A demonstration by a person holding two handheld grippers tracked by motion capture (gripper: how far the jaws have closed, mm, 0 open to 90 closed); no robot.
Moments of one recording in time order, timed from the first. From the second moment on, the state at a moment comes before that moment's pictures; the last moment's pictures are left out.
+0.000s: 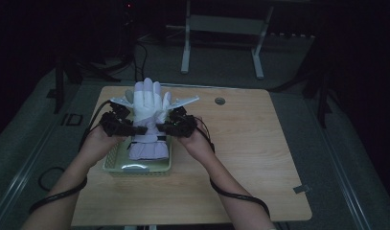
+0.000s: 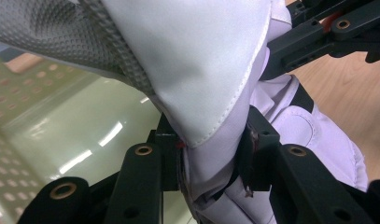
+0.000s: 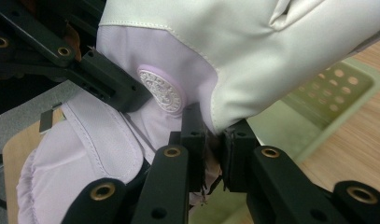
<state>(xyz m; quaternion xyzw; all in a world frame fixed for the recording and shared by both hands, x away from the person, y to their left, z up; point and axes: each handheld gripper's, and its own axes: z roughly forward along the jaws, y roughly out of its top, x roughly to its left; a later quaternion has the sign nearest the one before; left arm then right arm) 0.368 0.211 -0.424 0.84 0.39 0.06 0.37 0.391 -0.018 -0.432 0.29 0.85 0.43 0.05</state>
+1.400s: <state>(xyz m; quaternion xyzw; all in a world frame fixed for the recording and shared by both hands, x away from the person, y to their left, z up) 0.384 0.208 -0.516 0.84 0.47 0.02 0.26 0.401 0.019 -0.506 0.32 0.90 0.31 0.05</state>
